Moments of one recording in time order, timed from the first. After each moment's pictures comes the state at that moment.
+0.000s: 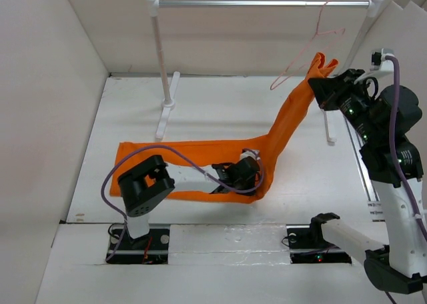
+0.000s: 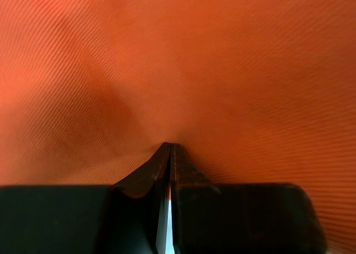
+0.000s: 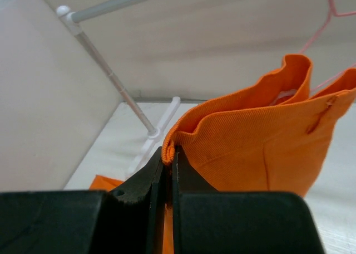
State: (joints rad) left arm -1.14 1.77 0.98 -0.09 -0.06 -0.84; right arm 0.23 0.95 1.51 -0.49 -0.12 0.41
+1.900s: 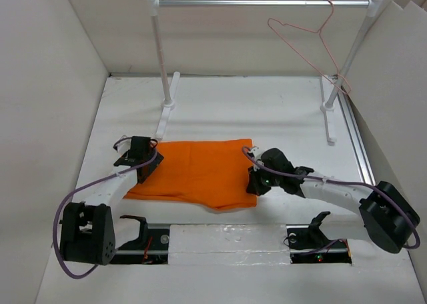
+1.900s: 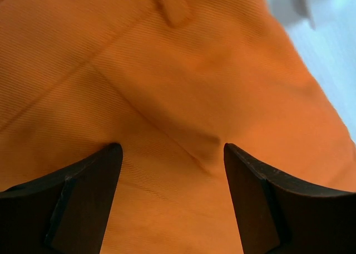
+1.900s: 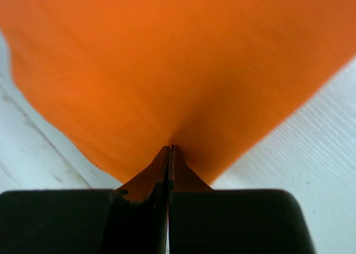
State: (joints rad) left arm -0.19 1.16 0.57 -0.41 -0.31 -0.96; right arm 0.74 1.22 0.55 -0.13 -0.28 0.29
